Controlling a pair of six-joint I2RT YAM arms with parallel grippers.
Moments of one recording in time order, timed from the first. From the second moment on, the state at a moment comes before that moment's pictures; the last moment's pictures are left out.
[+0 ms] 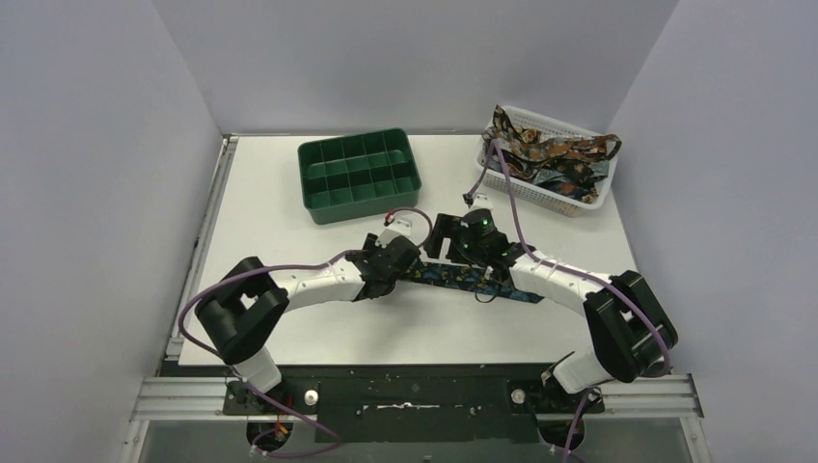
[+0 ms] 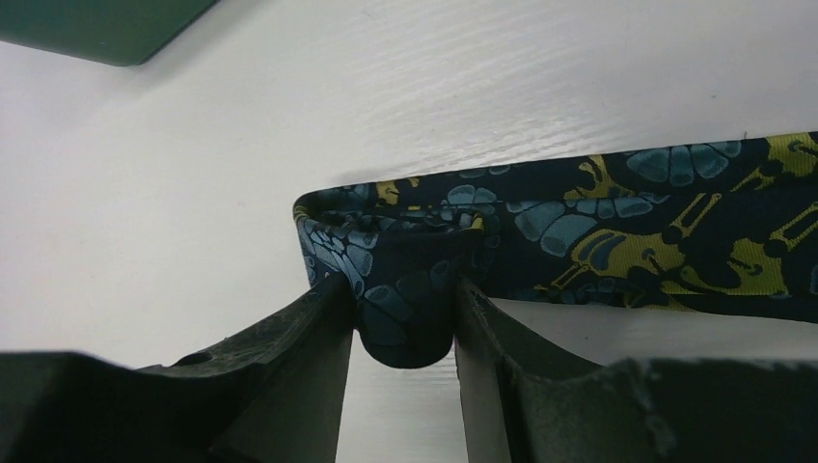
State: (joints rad) left arm -0.90 1.66 0.93 -0.25 -0.72 -0.34; right arm 0.59 1.48 0.78 0.04 0.03 0.62
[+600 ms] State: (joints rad) left arm -0.90 1.65 0.98 -0.21 -0.53 -0.38; right arm 0.57 1.45 0.77 0.04 -0.01 0.60
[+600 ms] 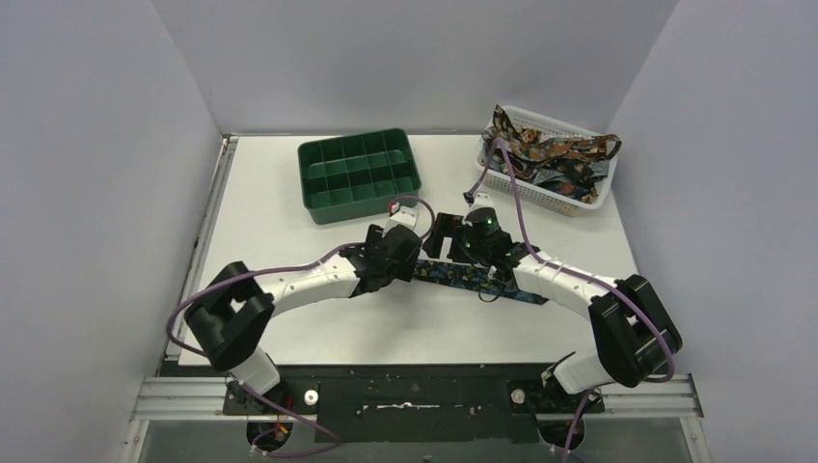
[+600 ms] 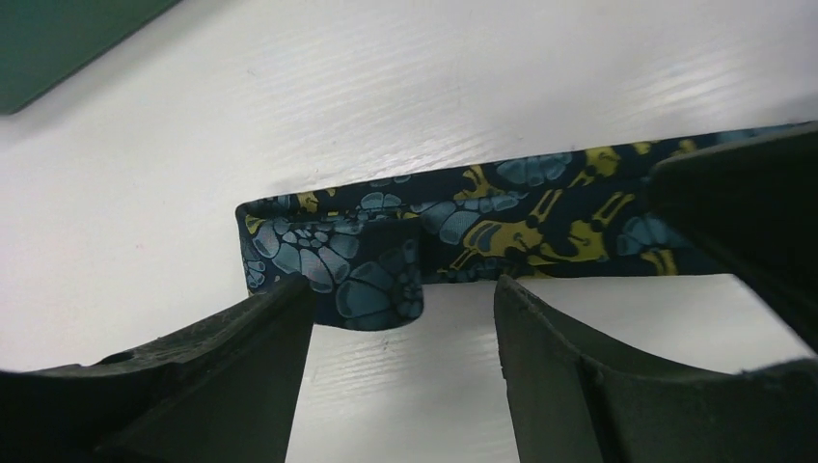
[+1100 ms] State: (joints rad) left arm -0.48 1.25 0.72 -0.05 -0.16 -0.50; right arm 0.66 1.53 0.82 0.11 -0.13 0.65
